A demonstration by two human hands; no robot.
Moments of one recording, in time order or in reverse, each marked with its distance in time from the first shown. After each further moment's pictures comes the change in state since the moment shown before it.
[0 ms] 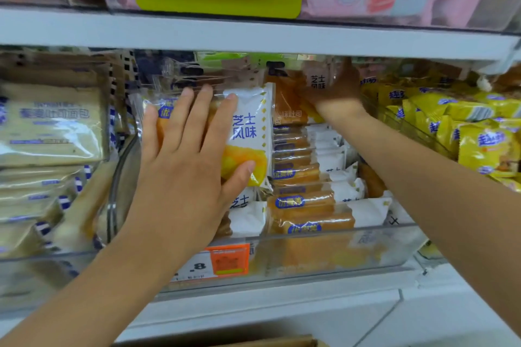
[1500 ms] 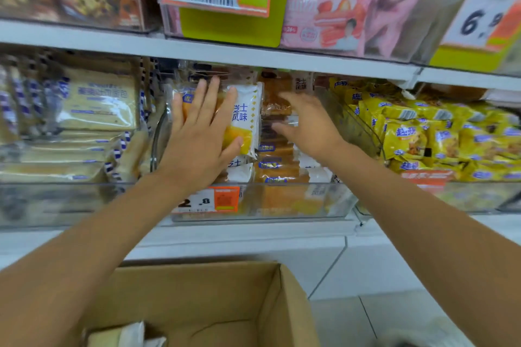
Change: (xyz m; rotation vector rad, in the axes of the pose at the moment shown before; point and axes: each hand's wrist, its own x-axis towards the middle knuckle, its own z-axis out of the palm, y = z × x) left_hand 0.002 -0.003 -0.010 -0.164 -0.110 0.026; right_hand -0.116 -0.028 -0.057 -0.292 -0.329 -0.435
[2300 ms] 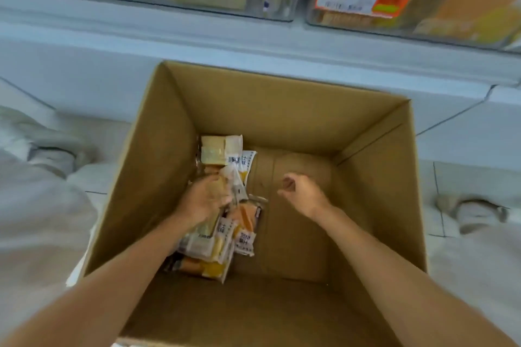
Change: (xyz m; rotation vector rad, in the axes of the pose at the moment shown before) left_hand -0.432 -0.066 0.071 -0.727 -0.809 -1.114; right_hand -0.335 -0.106 0.268 0.240 -0.889 0.430
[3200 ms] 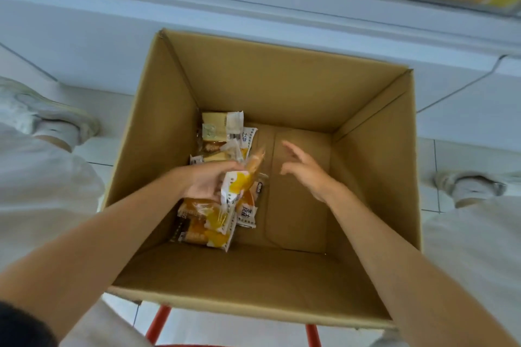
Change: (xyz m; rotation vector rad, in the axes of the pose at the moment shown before) left_hand -0.014 0.023 -0.014 -0.457 -0.629 -0.356; right_hand -0.025 -0.011 0.001 0.681 -0.139 0.127
